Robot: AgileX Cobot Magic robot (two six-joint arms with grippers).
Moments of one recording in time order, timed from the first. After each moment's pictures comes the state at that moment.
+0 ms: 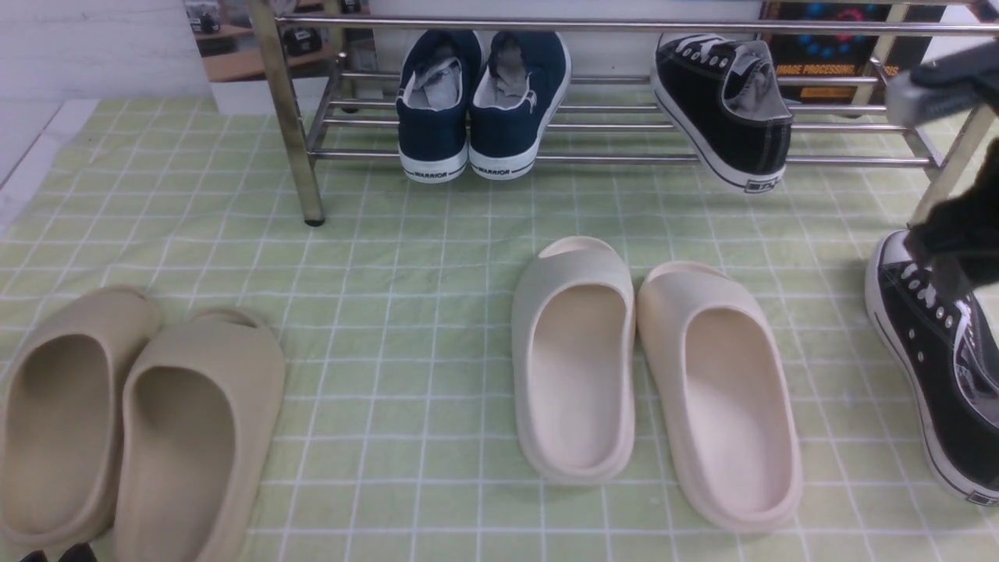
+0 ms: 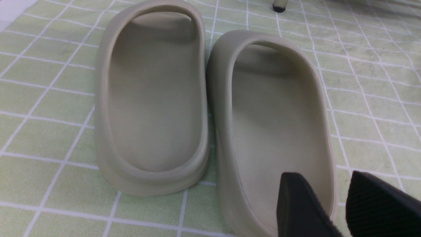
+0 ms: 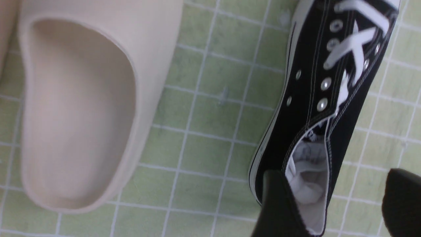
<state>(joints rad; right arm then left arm) 0.22 1.47 -1.28 -0.16 1.16 0.08 0.00 -0.01 0.03 -0.03 0.38 -0.17</state>
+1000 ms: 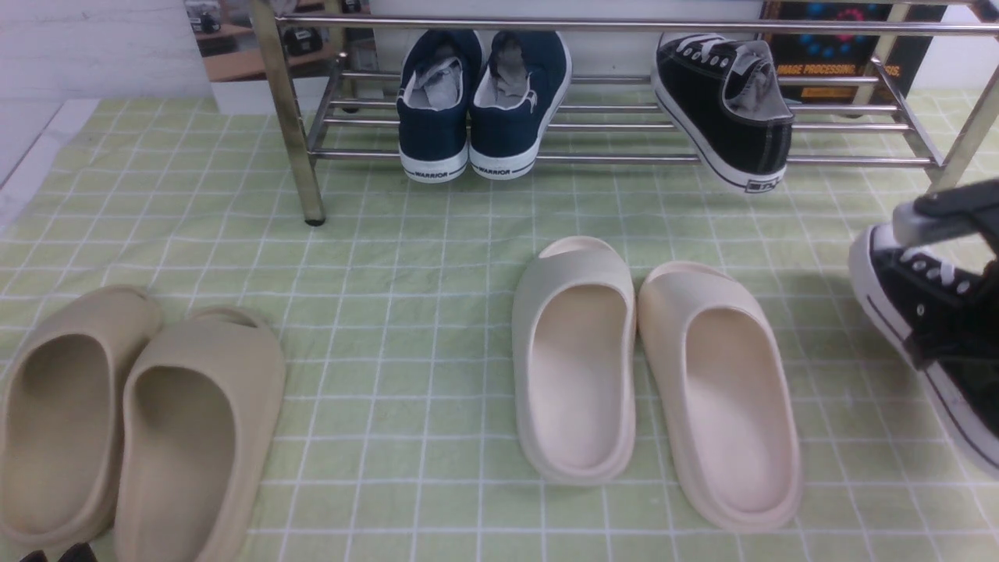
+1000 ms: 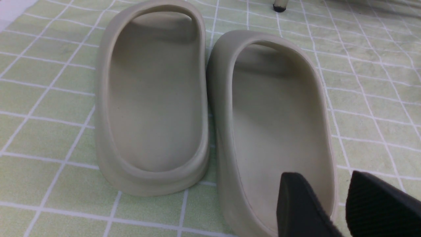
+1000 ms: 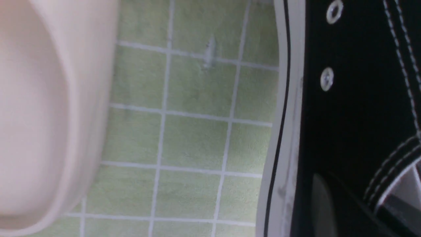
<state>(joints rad) 0.15 1.45 -1.07 -0.15 0.96 0.09 0.00 -0.01 0.03 -0.03 0.38 -0.17</state>
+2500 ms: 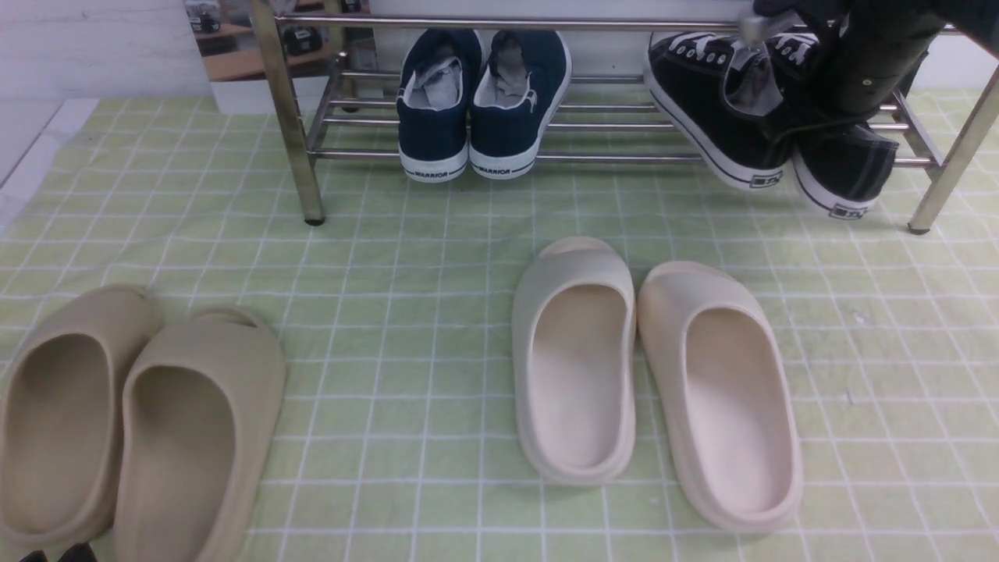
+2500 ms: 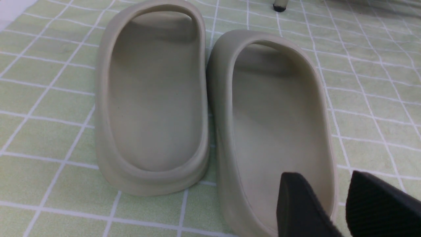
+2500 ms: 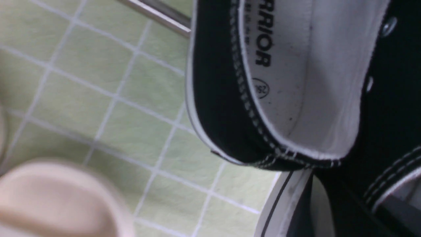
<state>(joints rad) 0.15 2.18 -2.12 -0.04 1.07 -0.30 0.00 -0.01 0.03 -0.03 0.38 -0.17</state>
